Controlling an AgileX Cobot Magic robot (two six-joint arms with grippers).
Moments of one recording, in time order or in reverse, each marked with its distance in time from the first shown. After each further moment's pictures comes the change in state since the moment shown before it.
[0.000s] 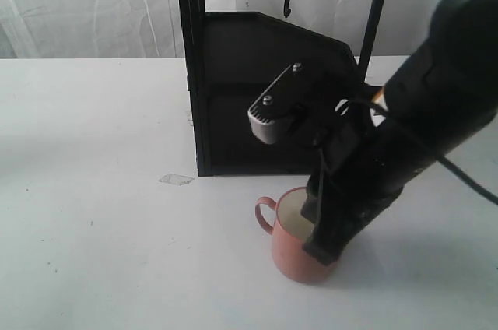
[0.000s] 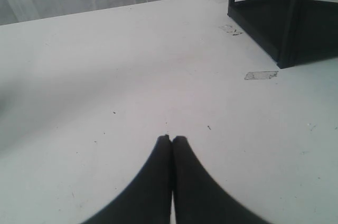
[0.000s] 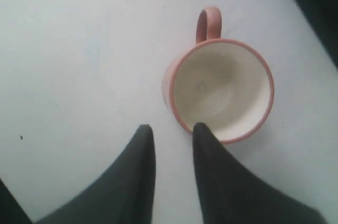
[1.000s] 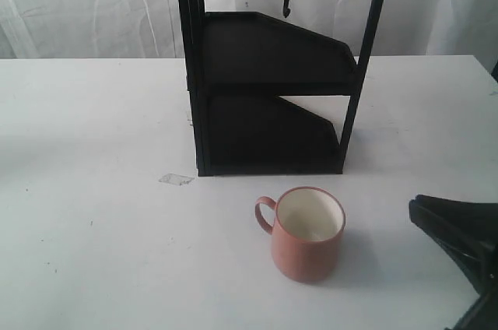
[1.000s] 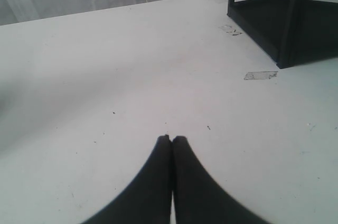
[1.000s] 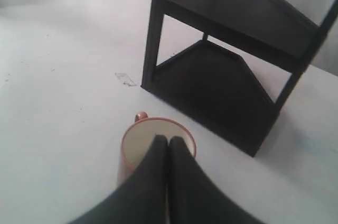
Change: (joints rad) left arm 0.000 0.000 0.000 0.000 0.000 0.000; right arm -0.075 -0.851 0.766 0.117 -0.772 0.111
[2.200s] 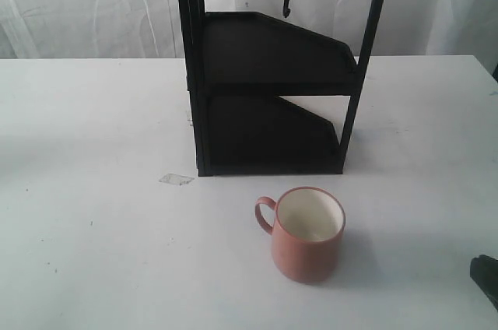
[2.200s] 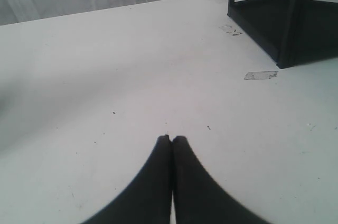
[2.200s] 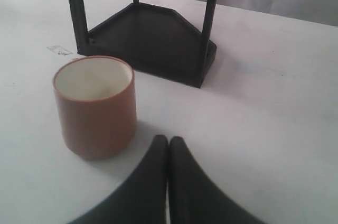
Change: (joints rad) left arm 0.000 0.000 0.000 0.000 0.000 0.000; right arm -0.292 -0.401 0.234 0.062 0.178 0.003
